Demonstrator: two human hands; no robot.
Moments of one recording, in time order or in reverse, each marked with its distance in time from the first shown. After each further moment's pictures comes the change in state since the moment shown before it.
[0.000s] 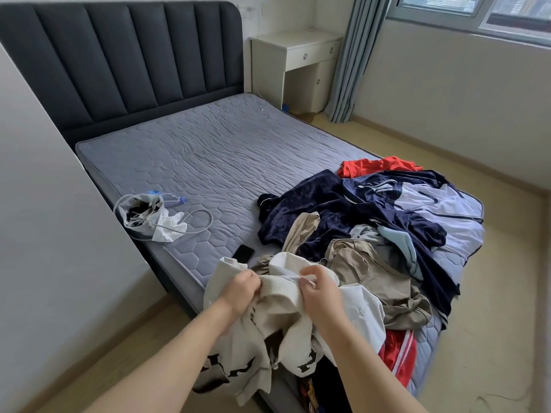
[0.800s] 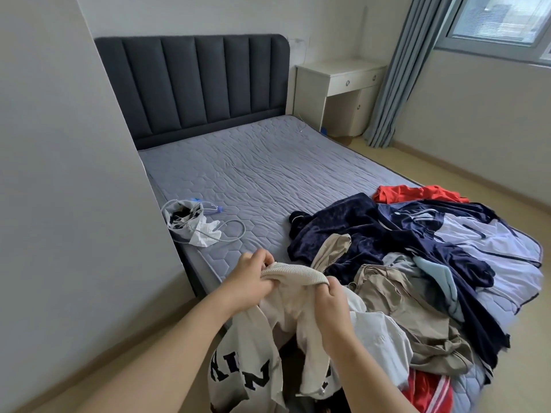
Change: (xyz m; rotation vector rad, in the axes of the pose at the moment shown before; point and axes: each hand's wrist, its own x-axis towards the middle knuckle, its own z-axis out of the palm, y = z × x) left_hand -0.024 0.033 -0.048 0.500 0.105 0.261; right_hand -0.009 -0.023 0.028 0.362 0.002 -0.046
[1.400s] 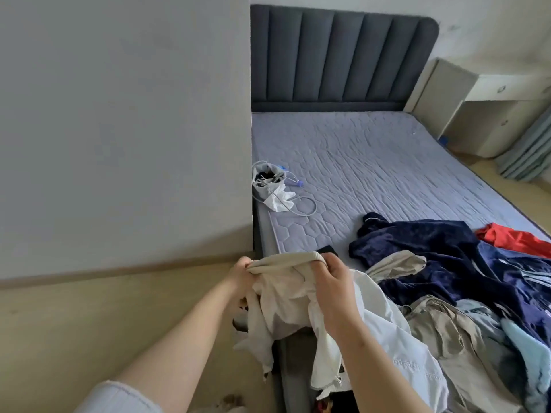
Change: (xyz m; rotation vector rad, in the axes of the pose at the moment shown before) left_hand -0.074 -0.070 0.038 -0.752 0.348 -0.754; right_hand -0.025 -0.014 0.019 -0.034 -0.511 -0.145
